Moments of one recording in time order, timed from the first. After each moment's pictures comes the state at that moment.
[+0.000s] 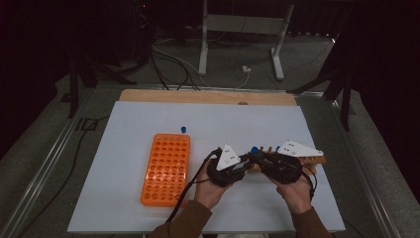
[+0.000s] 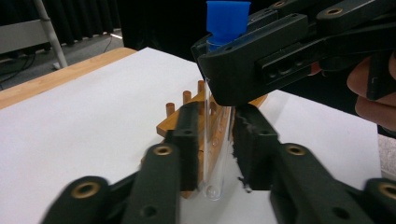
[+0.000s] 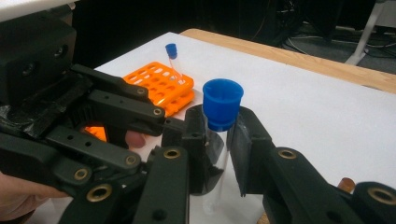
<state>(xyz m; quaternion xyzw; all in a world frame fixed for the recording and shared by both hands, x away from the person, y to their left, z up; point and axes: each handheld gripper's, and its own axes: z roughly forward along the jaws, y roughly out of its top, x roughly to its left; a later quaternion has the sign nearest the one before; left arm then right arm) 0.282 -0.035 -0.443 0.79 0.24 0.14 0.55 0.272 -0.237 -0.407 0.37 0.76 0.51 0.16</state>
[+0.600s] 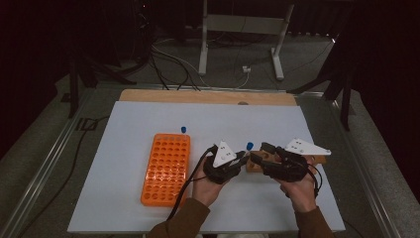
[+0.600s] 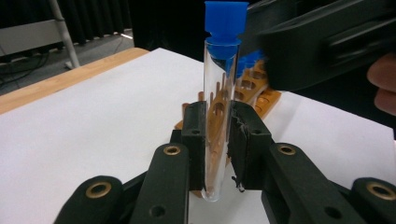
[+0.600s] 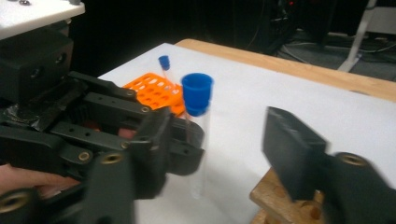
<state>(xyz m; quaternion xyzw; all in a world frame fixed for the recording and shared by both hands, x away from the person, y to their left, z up) 0.289 -0.025 -0.440 0.78 0.26 0.15 0.54 0.273 -0.250 -0.401 0.38 0.74 0.53 0.17</state>
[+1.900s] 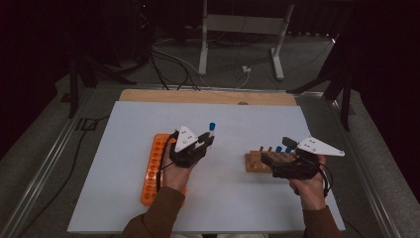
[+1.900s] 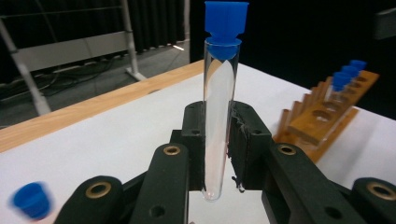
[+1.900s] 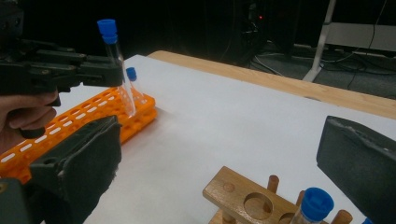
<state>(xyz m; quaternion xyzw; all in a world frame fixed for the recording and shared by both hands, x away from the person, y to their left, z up) 0.320 0.065 -0.431 0.74 0.33 0.22 0.54 0.274 -0.274 -0.398 0.40 0.72 0.53 0.21</state>
